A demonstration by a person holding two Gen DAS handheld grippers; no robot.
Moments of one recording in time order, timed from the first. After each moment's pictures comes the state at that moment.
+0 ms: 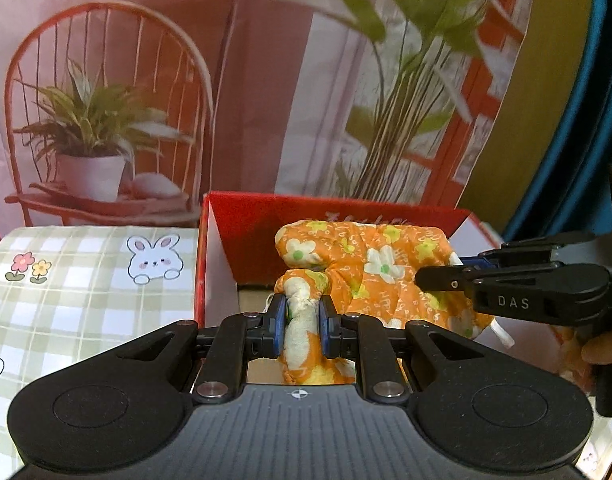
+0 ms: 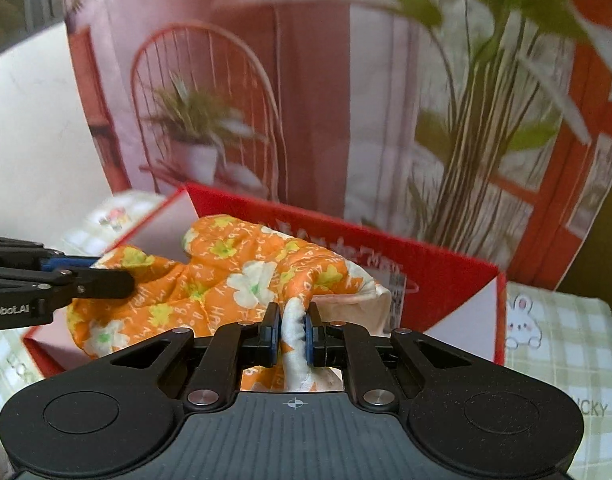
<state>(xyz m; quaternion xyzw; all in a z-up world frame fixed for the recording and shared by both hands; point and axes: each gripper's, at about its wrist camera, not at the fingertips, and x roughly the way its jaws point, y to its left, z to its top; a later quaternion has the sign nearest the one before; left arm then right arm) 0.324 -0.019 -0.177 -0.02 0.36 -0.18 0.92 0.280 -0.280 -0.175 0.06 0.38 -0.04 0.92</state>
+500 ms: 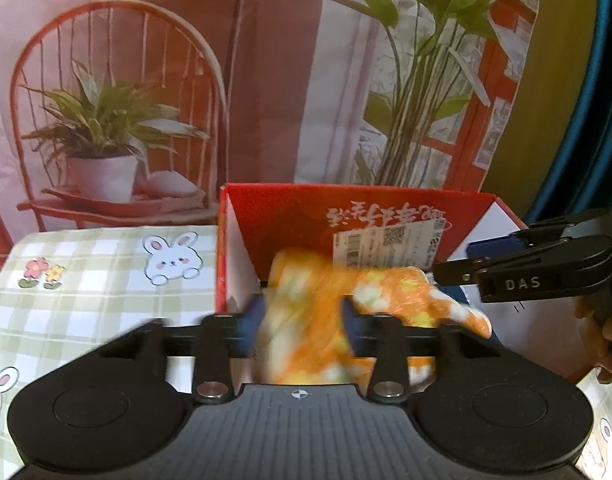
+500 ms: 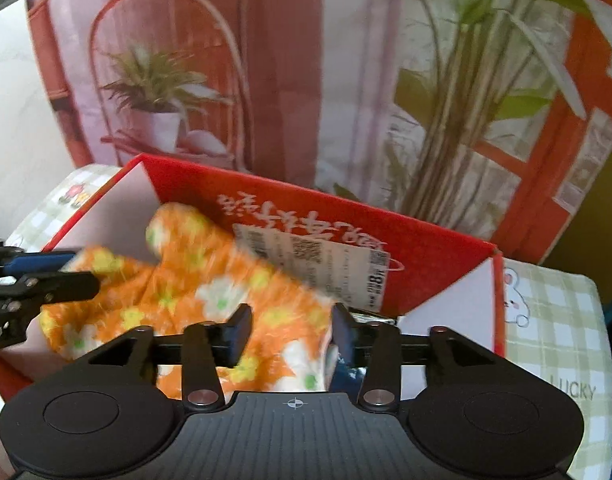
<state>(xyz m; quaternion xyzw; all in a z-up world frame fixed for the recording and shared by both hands) 0.330 -0.017 -0.184 0.01 0.35 -0.16 0.92 0.302 -0.285 -0.188 0.06 0.42 -0.09 0.90</state>
